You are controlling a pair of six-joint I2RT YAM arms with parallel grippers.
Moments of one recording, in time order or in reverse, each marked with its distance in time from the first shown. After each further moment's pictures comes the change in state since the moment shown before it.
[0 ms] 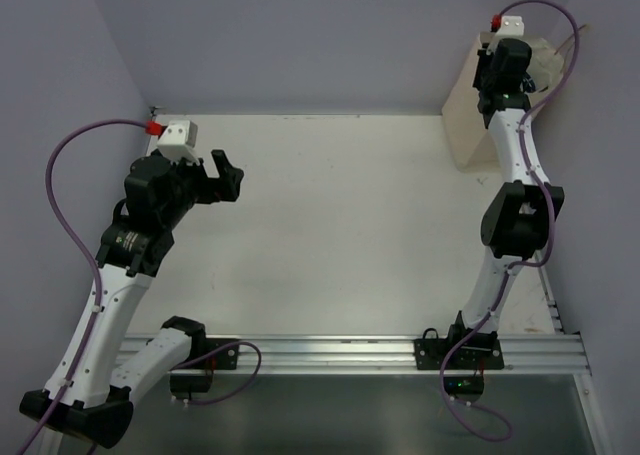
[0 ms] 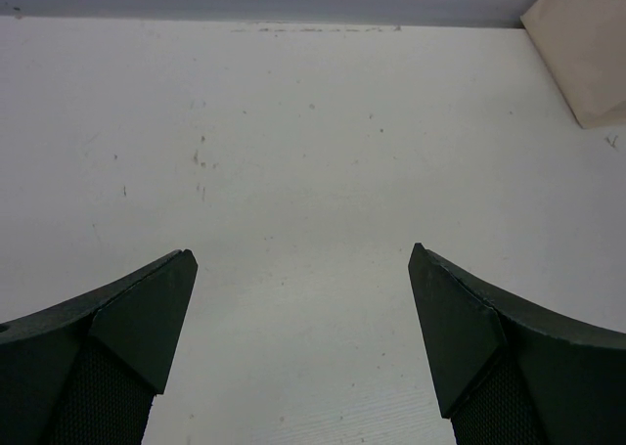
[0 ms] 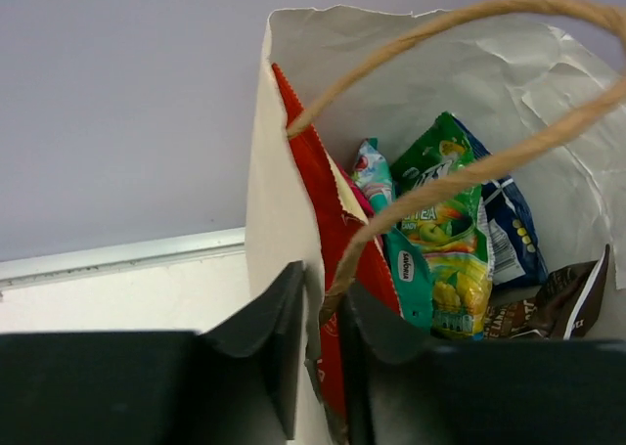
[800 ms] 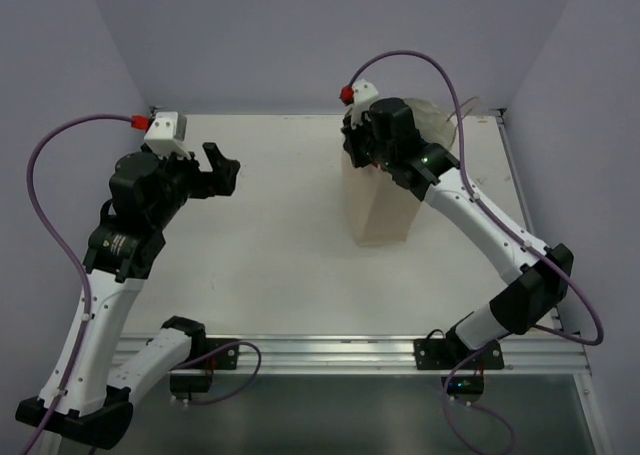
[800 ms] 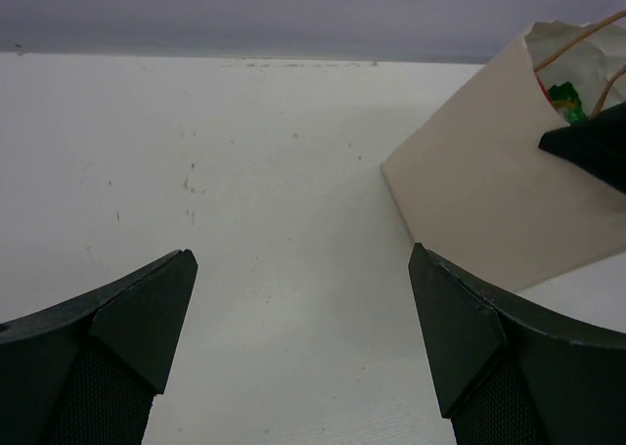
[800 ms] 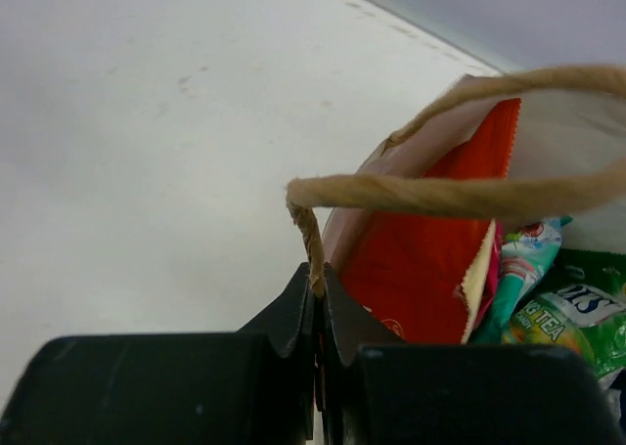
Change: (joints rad) left arm 0.000 -0.007 0.093 -0.037 0.008 -0.013; right arm 0.667 -0.502 -0.445 -0.286 -0.077 0.056
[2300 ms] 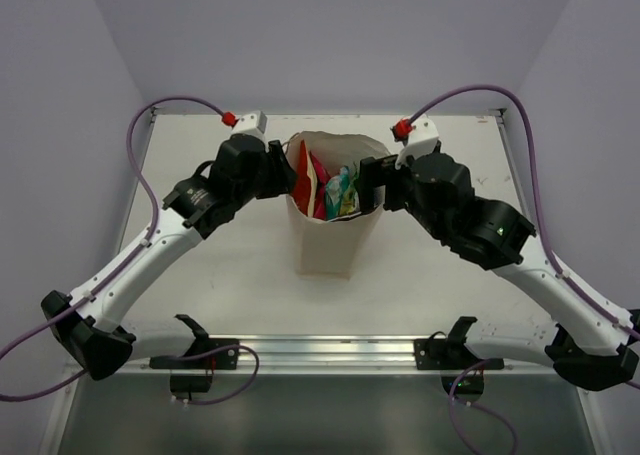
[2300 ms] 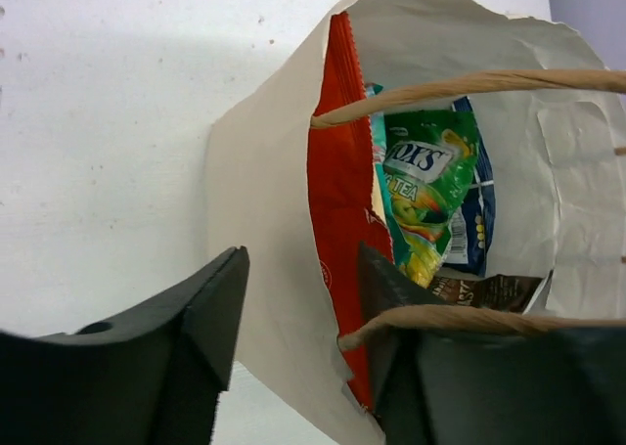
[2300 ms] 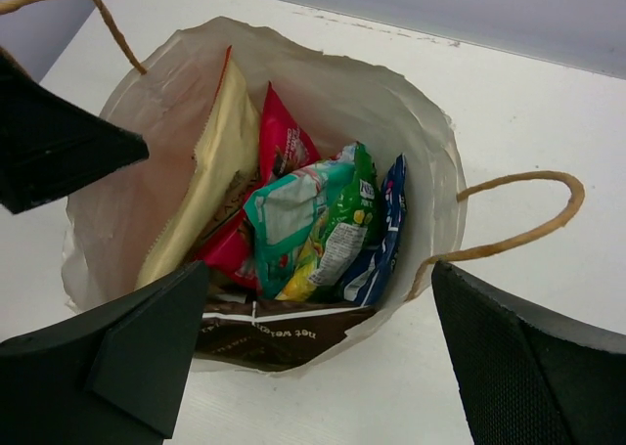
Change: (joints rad) left arm -0.397 0.357 0.117 -0.062 -0.237 -0.402; right arm 0.352 -0.422 -0.106 -0.242 0.423 0.293
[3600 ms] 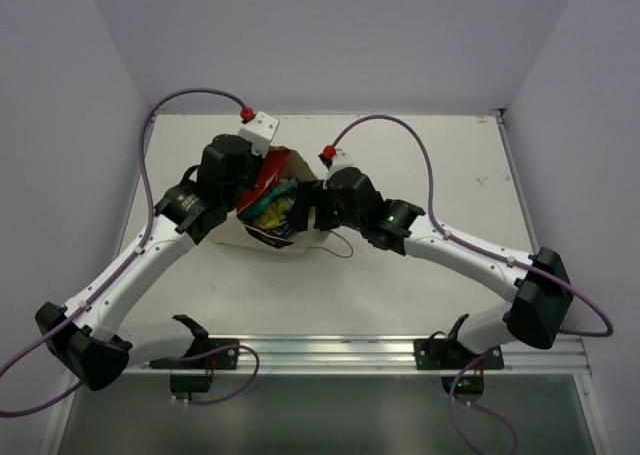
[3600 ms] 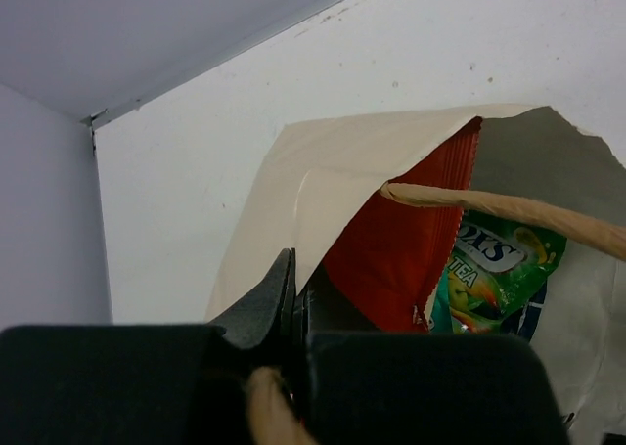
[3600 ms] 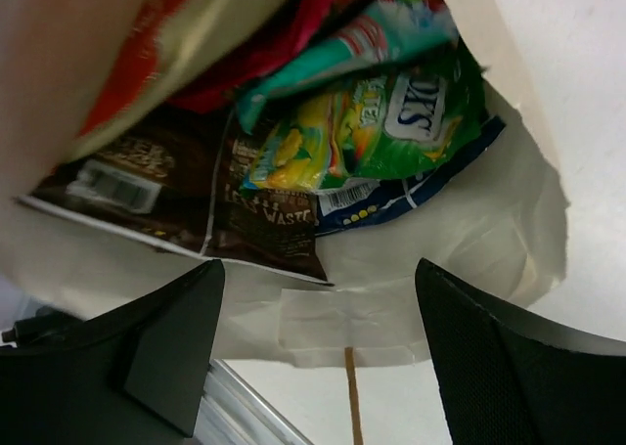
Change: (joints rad) left arm 0.066 -0.027 -0.060 0.131 -0.204 0.817; right arm -0.002 0.282 -0.263 0.428 -0.399 0.309
